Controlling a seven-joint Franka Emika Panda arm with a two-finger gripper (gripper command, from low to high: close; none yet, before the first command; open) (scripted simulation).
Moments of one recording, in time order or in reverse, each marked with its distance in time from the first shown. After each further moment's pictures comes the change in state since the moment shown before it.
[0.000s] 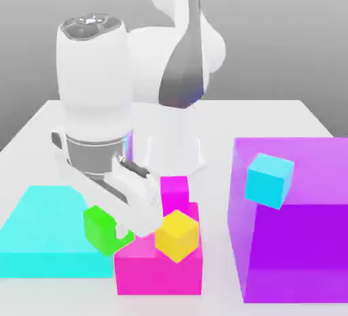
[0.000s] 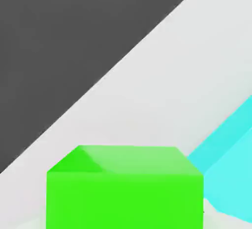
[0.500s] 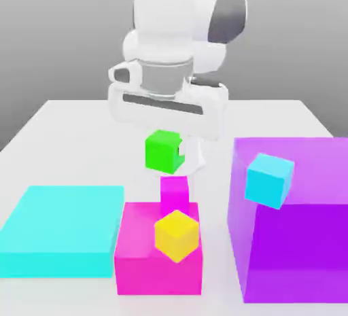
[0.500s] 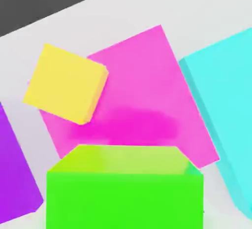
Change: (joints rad) arm 0.134 -0.533 0.028 -0.363 0.067 -0.167 -0.236
